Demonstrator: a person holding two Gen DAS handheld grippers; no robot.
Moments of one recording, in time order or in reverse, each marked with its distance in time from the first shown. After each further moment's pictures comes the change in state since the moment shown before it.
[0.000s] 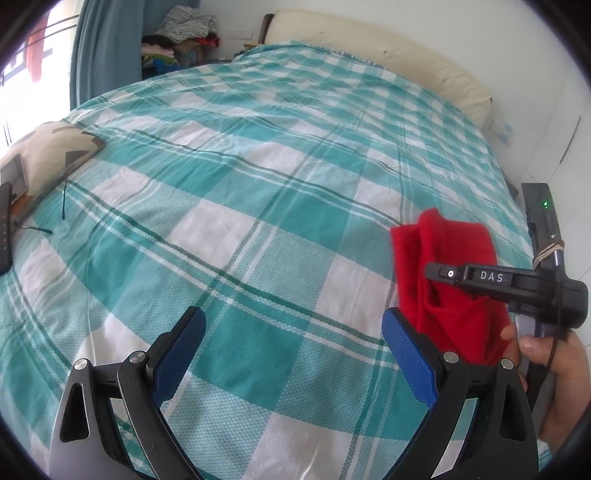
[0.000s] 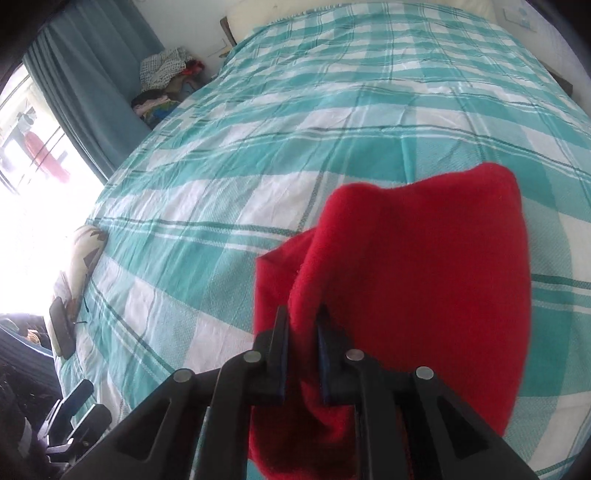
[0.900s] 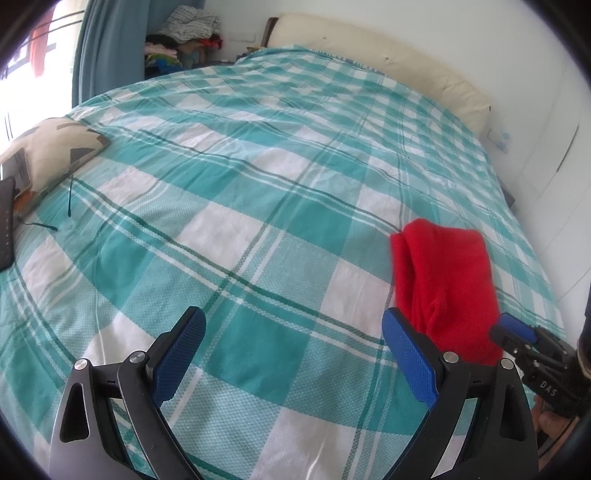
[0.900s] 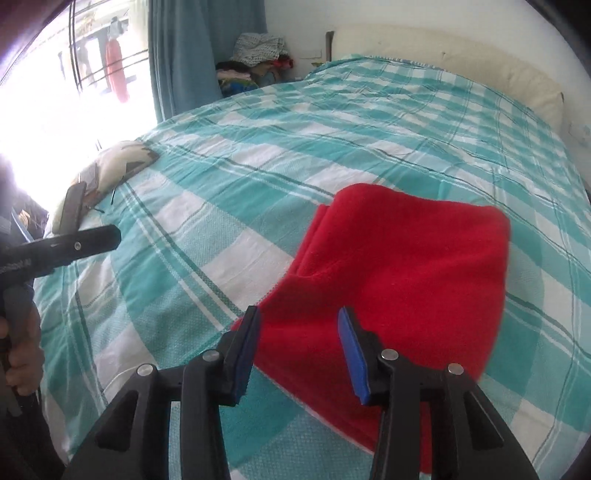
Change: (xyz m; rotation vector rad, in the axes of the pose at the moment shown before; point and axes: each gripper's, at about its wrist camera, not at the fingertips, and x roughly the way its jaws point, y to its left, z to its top) left arm -0.009 0.010 -0.001 -0.020 -0.012 -0.021; right arm -0.094 -0.007 -0.090 -0.311 -0.227 -0.034
